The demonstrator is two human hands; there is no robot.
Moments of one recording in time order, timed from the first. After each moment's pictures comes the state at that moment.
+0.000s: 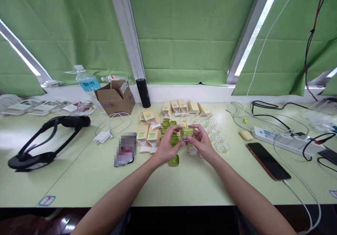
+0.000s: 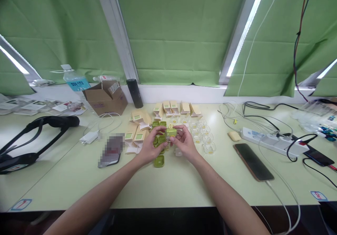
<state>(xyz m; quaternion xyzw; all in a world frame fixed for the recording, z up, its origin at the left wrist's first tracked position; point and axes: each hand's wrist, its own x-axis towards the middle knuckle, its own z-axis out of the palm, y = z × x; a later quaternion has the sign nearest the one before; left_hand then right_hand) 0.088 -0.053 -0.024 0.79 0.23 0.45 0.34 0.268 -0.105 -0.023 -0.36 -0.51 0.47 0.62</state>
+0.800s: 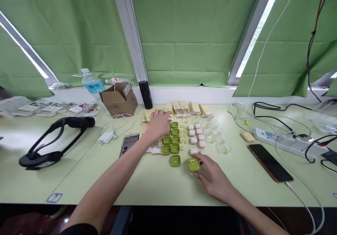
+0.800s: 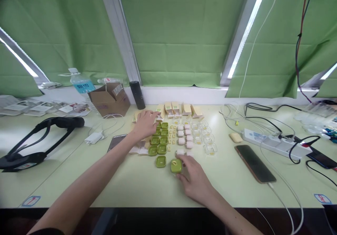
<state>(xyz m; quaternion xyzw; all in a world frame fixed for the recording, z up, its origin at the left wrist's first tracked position) 0.076 0.019 0.029 0.87 0.46 0.18 -0.02 0.269 -0.208 -0.033 -0.60 -0.66 0.27 0.36</state>
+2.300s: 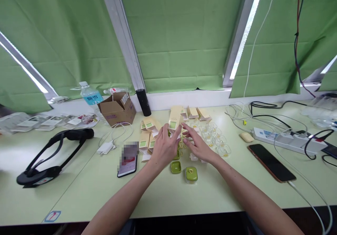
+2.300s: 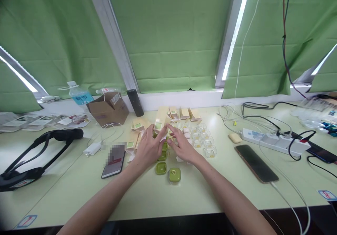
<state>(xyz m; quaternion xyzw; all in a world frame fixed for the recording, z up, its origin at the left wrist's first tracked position) 0.081 -0.047 0.001 0.88 0.34 0.32 -0.11 0.271 -0.096 -0.011 -0.47 -0.71 0.26 0.46</state>
